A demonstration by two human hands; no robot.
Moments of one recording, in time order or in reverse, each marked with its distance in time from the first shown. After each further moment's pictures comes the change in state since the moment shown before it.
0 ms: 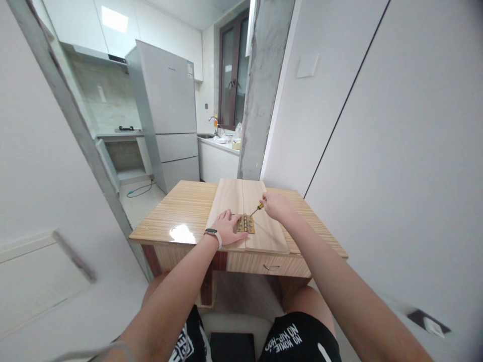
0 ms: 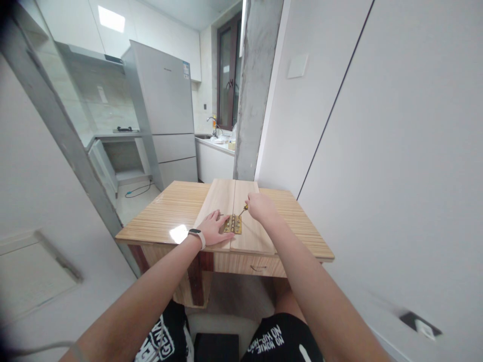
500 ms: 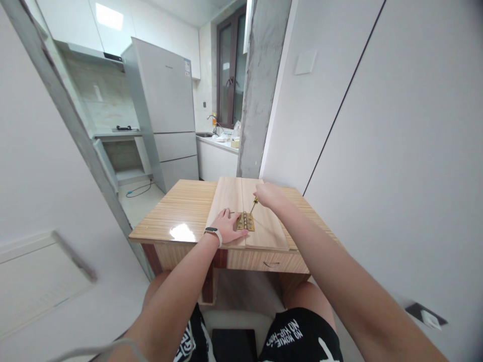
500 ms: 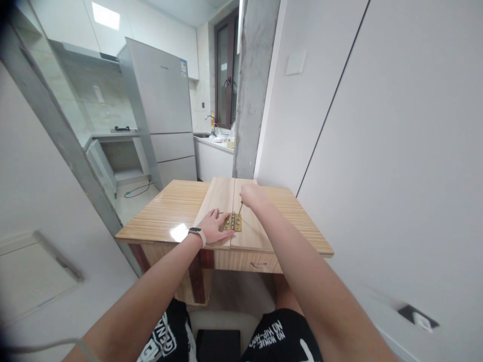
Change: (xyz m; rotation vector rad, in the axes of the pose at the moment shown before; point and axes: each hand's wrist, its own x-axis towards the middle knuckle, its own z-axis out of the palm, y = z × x) left_hand -0.001 -0.002 0.000 -0.027 0.018 0.008; right_hand 0.034 -0.019 -0.014 -0.023 -0.067 0.027
